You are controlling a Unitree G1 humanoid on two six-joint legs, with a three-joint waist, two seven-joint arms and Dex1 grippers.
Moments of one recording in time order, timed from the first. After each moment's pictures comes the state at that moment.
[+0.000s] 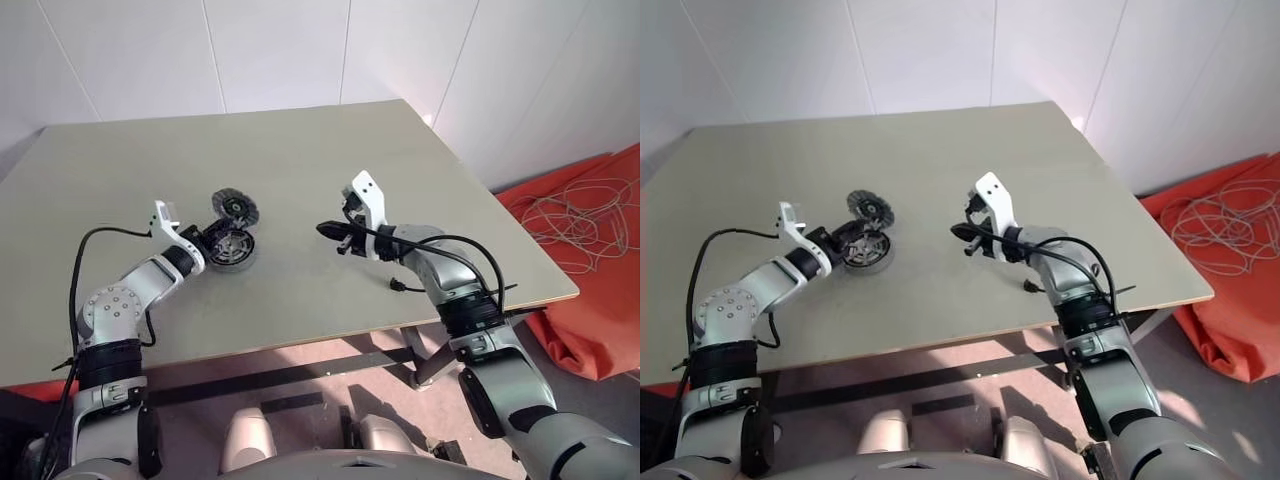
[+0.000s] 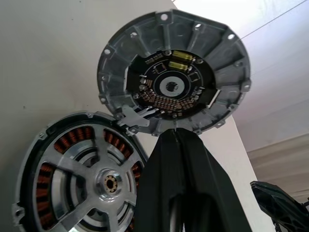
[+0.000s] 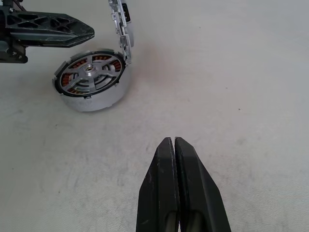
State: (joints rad) left arm -0.37 0.34 0.40 0.15 -1.09 0.90 -0.13; right arm -0.65 -0.25 0.17 0.30 0.18 0.50 0.80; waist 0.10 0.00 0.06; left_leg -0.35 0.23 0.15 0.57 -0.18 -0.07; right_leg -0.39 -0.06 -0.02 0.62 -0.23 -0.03
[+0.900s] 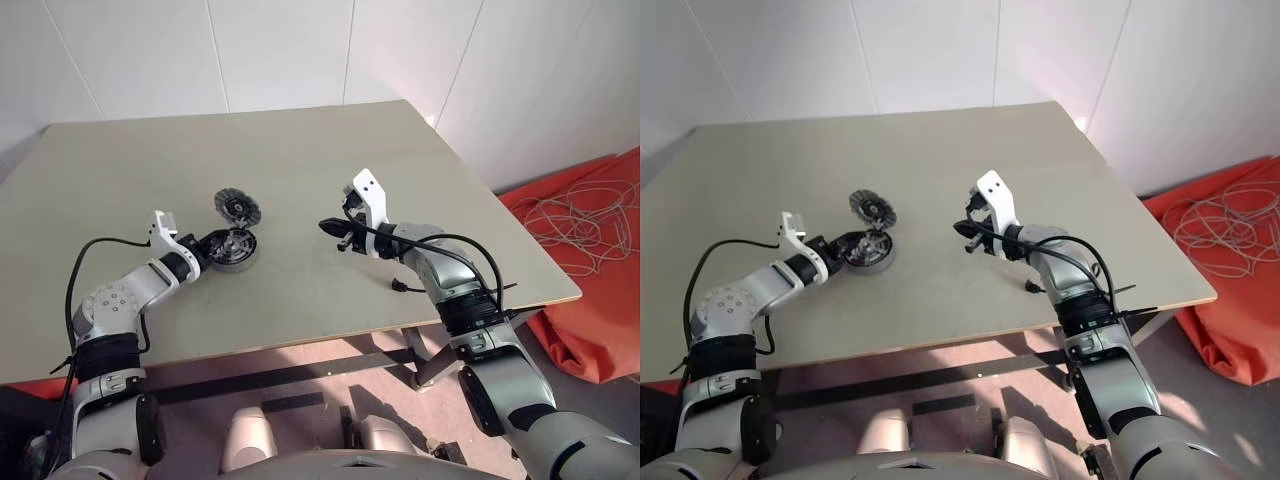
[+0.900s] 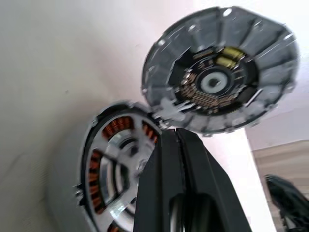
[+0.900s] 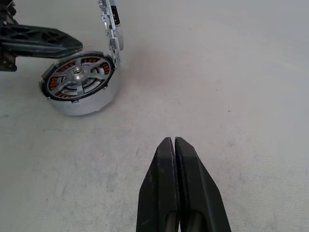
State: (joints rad) left arm -0.43 0.34 0.49 0.26 -1.03 0.98 -0.18; right arm -0.66 -0.25 0.17 0.33 0.18 0.47 0.76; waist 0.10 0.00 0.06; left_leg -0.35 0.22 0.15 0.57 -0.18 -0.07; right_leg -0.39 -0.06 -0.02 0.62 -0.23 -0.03
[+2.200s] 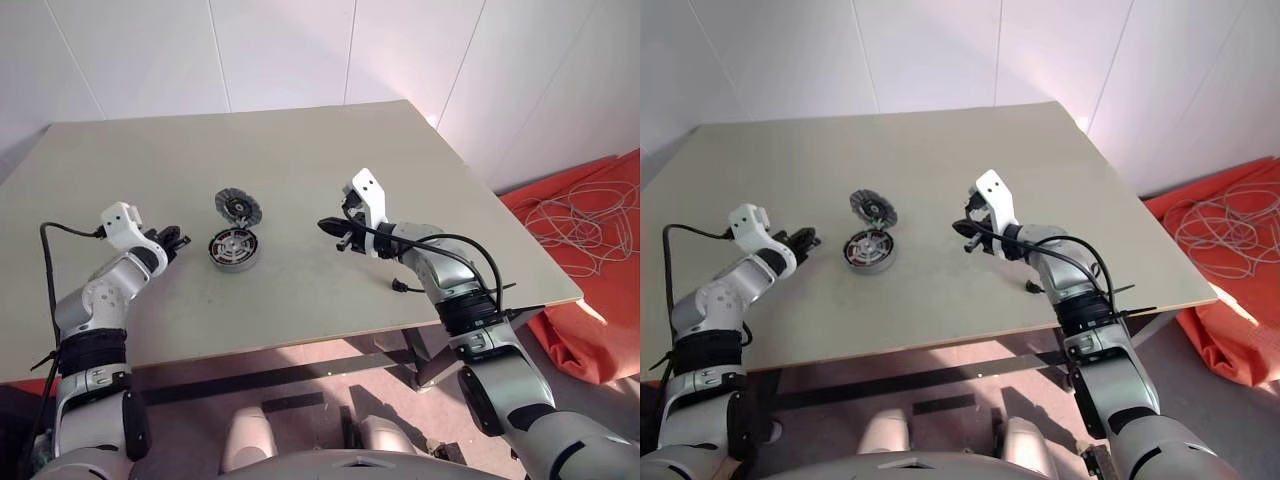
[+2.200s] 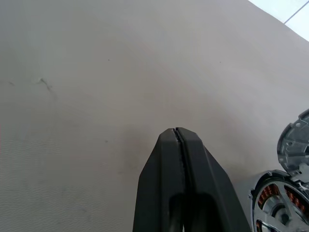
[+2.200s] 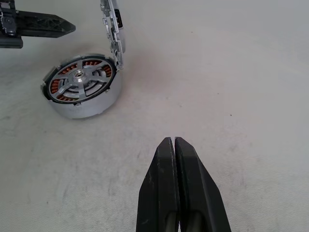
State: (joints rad) left arm -0.43 0.42 0.42 0.31 -0.65 0.72 -0.15; right arm -0.66 -0.25 0.17 0.33 0.17 0.47 0.76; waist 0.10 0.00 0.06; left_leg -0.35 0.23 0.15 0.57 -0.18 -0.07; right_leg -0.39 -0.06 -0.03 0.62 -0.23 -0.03
